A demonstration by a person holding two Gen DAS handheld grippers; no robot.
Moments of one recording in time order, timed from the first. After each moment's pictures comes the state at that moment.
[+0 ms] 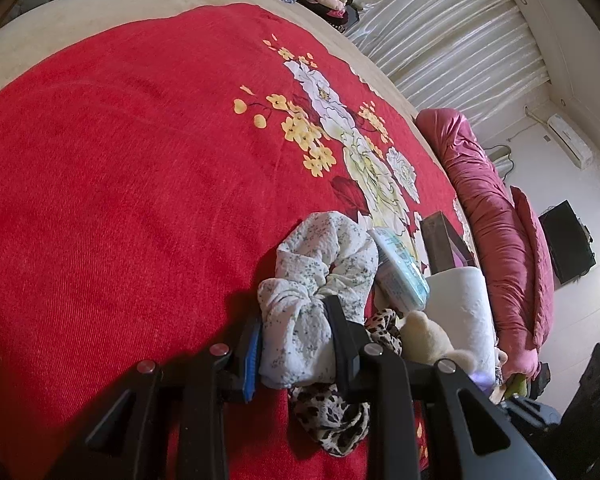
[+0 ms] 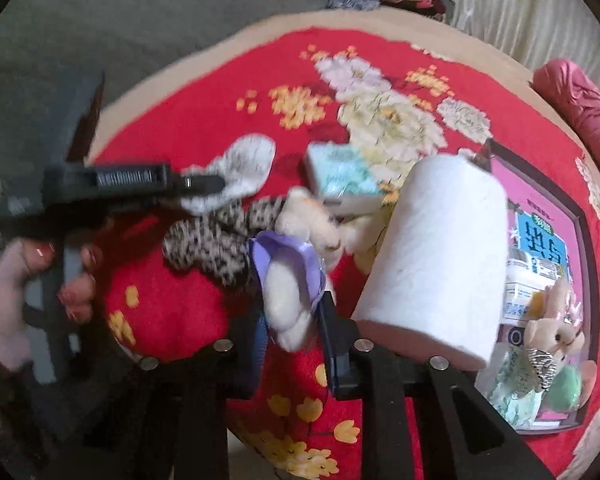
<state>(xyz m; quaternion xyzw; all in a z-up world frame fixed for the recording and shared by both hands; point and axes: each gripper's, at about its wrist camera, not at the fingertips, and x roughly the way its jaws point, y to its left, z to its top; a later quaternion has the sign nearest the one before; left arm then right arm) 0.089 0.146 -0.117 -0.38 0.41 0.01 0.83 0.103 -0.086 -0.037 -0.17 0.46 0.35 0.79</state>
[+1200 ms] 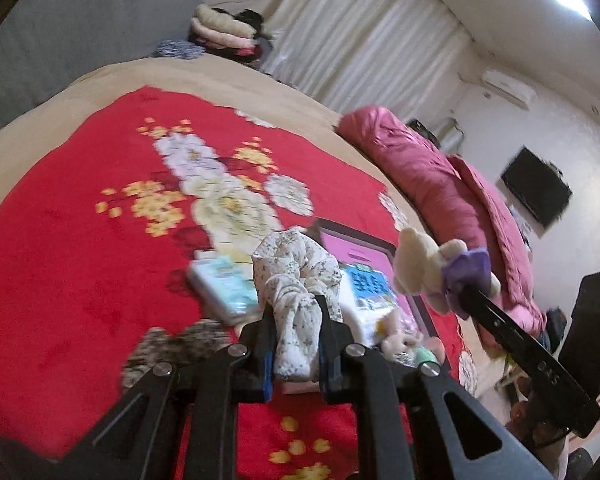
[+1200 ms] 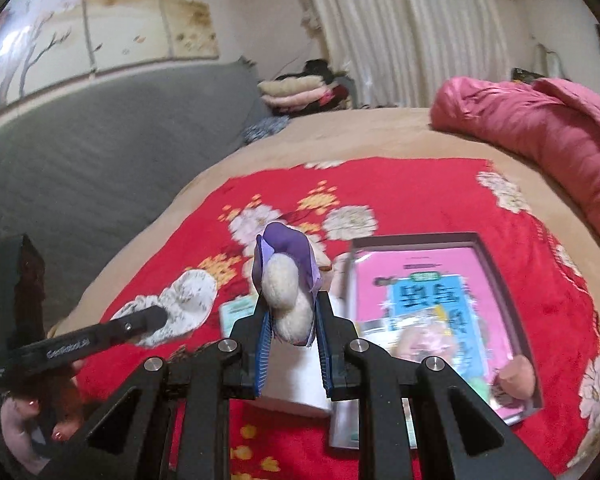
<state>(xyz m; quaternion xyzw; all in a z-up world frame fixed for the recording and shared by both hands) 0.082 0.018 0.019 -0.25 0.34 -0.05 0.90 0.119 -0.227 0.070 0.04 0.31 0.28 0.91</state>
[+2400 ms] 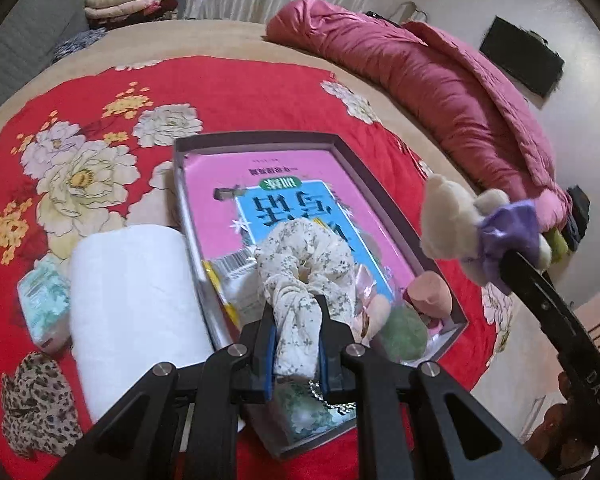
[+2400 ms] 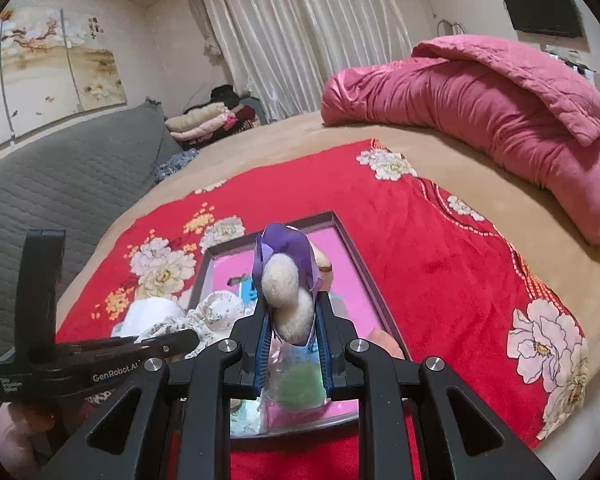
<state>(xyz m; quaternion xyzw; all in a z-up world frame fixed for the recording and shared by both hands) 0.190 -0.166 -0.031 -0.09 0.47 -0.11 0.87 0.139 -0.385 0.016 0.12 0.31 0.14 0.93</state>
